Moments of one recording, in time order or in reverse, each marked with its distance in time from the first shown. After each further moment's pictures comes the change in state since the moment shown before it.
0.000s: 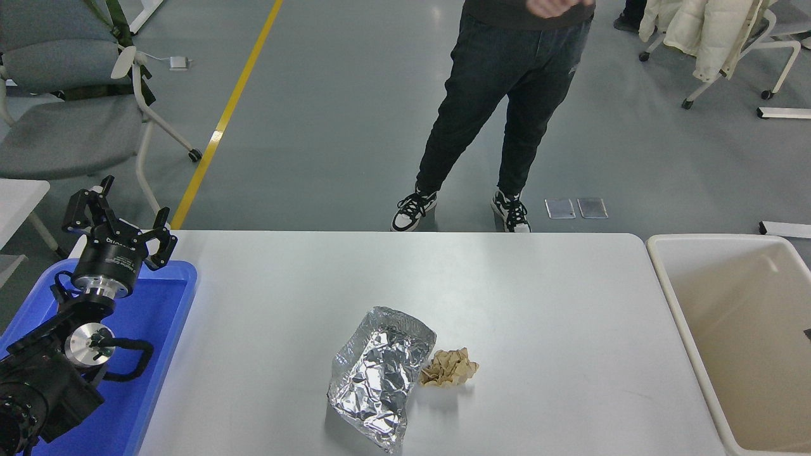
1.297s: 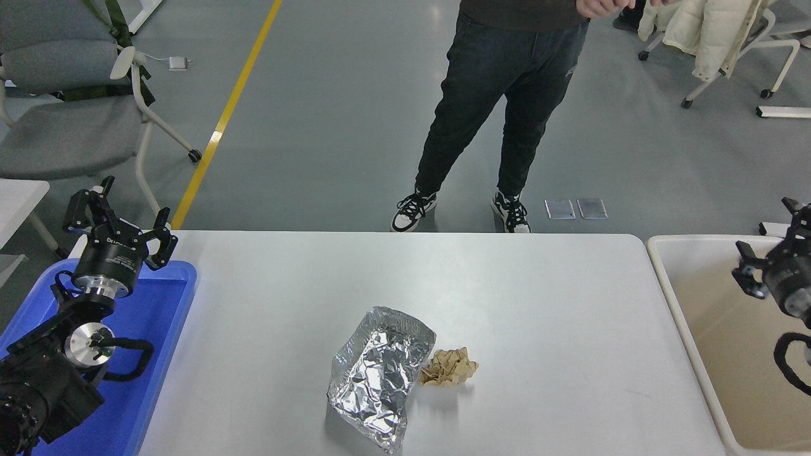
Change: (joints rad) left arm 0.000 0.000 0.000 0.000 0.000 0.000 0.000; right arm -0.109 -0.104 1.017 0.900 -0.118 0.190 0.252
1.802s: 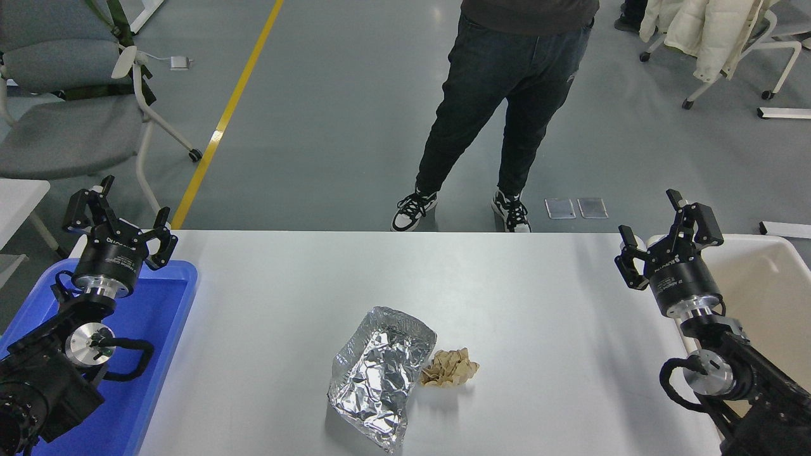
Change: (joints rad) left arm 0.000 0.000 0.000 0.000 0.000 -0.001 0.000; right arm -0.033 0.212 0.110 0.008 -0.179 0.007 0.106
